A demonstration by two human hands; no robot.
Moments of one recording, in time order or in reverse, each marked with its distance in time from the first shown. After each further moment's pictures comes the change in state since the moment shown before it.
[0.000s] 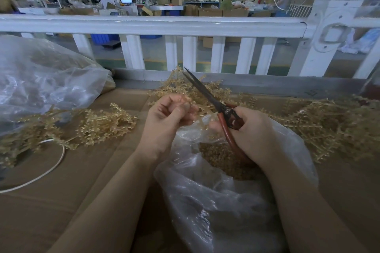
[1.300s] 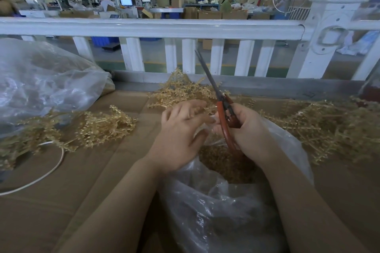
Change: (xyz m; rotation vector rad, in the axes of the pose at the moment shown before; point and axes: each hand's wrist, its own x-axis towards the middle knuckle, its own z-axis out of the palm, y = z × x) left_hand -0.009 -0.007 0.007 1.213 -0.263 0.432; right_hand 0.003 -0.008 -0.002 0.421 -0.168 0.136
